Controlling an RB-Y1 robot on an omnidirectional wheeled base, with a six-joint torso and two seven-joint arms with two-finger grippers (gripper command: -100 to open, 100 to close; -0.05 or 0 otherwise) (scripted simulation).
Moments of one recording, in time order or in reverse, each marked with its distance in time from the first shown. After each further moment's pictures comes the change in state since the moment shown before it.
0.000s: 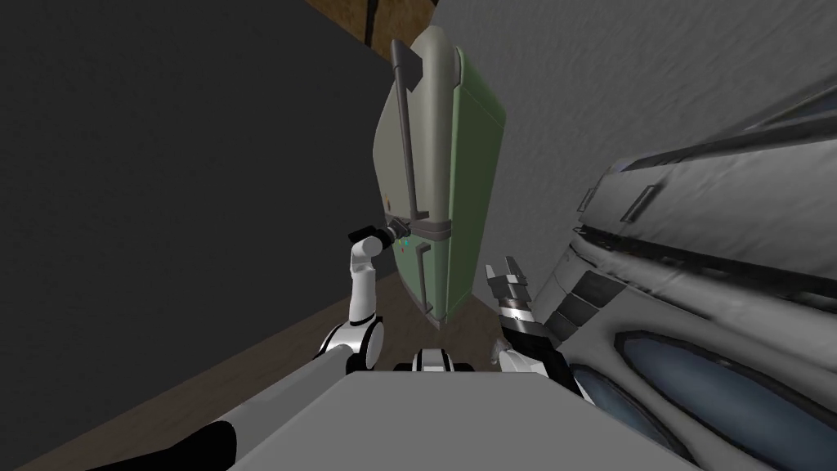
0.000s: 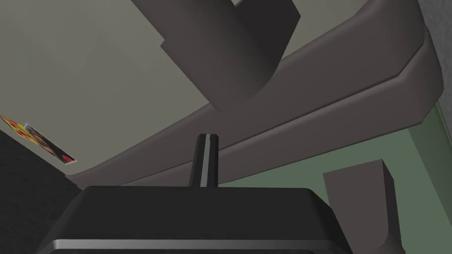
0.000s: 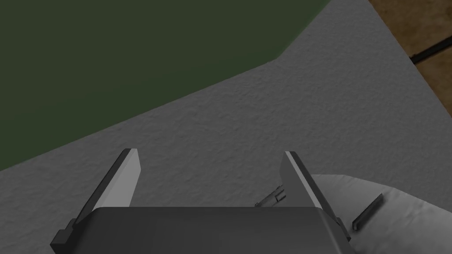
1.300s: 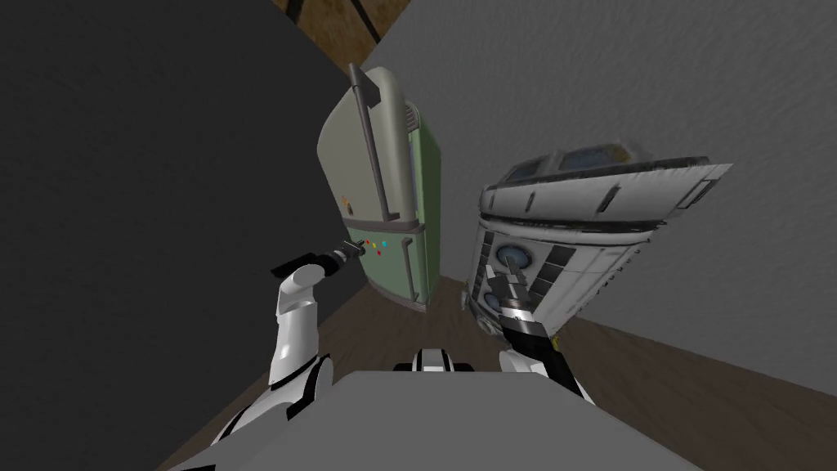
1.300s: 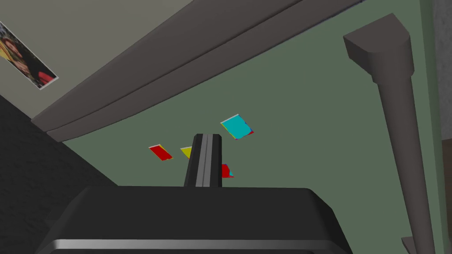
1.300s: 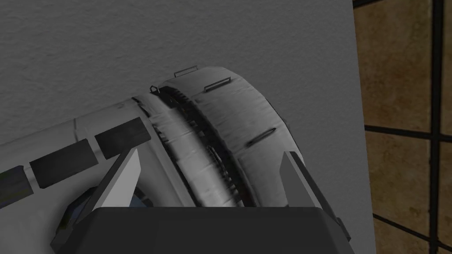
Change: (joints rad) left arm 0.368 0.281 0.359 -0.059 0.268 -0.031 0.011; right arm 0.000 0.000 0.000 0.000 0.000 0.000 0.000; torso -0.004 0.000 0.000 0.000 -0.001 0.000
